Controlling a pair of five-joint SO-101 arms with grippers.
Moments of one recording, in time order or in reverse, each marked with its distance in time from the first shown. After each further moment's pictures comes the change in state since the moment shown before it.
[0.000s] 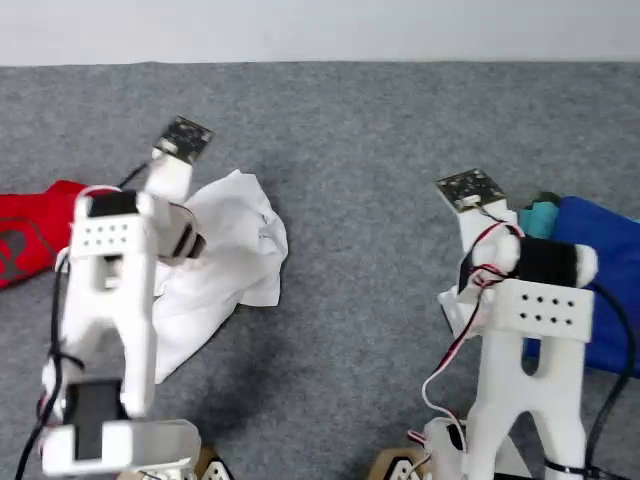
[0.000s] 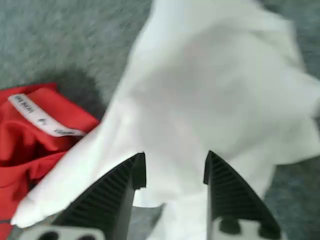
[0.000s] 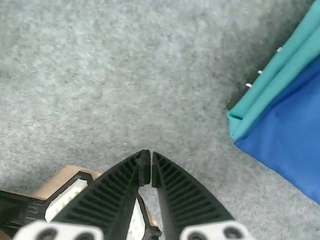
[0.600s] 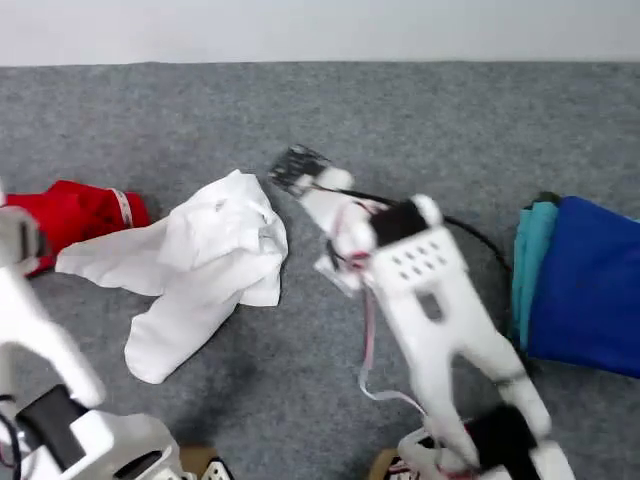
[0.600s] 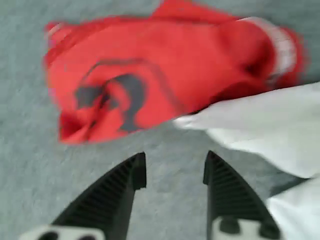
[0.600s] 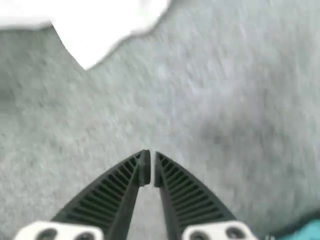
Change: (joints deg) left arm -33.7 0.2 -15.5 8.4 0.0; right arm -32.9 21.8 -13.4 -21.5 -0.2
